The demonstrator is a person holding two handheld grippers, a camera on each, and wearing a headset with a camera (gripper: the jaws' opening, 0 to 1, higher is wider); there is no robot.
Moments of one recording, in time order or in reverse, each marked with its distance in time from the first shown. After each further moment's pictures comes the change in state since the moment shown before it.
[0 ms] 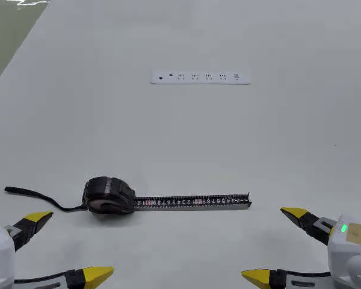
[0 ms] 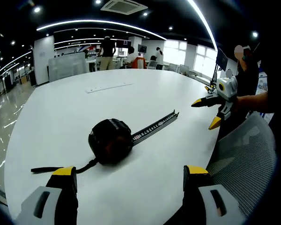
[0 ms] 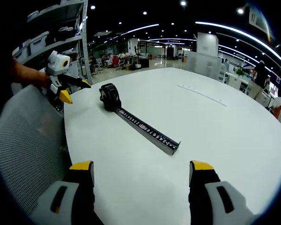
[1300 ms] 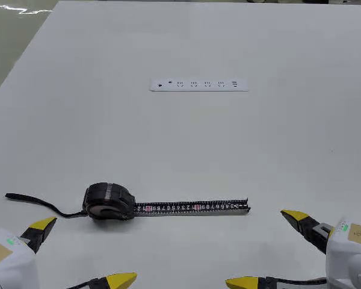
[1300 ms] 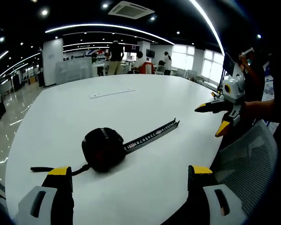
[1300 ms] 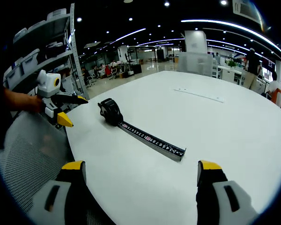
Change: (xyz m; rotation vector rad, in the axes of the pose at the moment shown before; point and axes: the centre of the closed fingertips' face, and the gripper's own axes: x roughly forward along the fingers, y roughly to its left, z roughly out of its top) left arm 0.004 -0.022 0.008 -0.022 -0.036 0.054; right arm -0.005 0.012 0.023 0.127 -0.049 -0.009
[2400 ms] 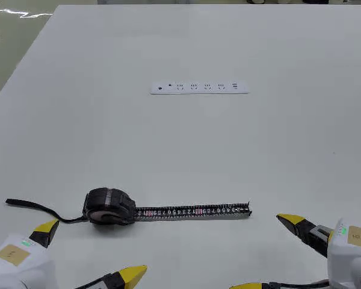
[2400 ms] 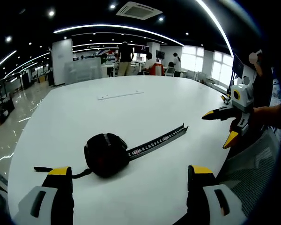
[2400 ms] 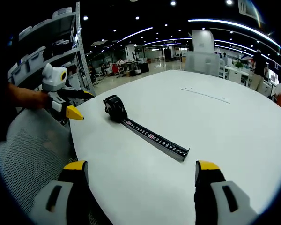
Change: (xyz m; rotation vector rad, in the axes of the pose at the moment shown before) left arm 0.012 -0.001 0.014 -0.035 -0.010 0.104; right arm 0.005 0.000 -0.006 -0.033 0.010 0.066
